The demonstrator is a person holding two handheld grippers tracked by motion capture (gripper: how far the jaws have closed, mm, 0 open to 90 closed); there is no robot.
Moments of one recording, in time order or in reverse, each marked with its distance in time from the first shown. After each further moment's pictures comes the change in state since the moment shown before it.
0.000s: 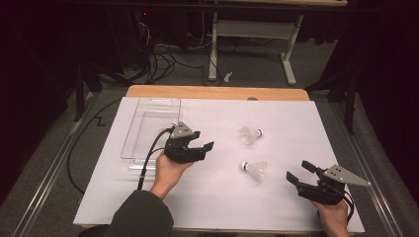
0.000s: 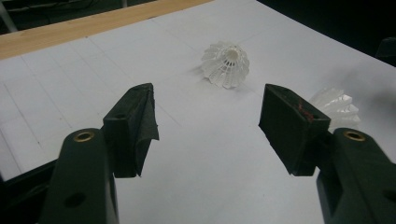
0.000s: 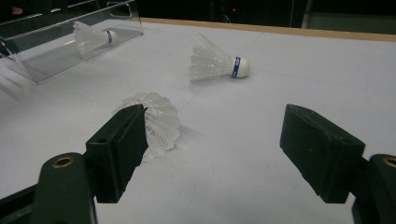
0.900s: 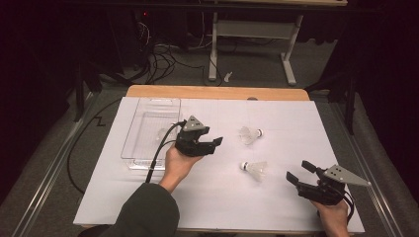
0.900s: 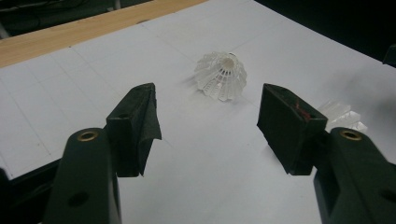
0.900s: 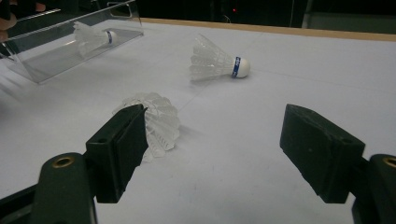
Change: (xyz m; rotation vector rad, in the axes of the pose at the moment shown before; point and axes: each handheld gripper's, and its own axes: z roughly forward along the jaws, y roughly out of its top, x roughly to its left) left arm -0.003 0.018 0.027 0.019 -0.019 0.020; right arm 0.000 0.000 0.000 -0.001 0.000 0.004
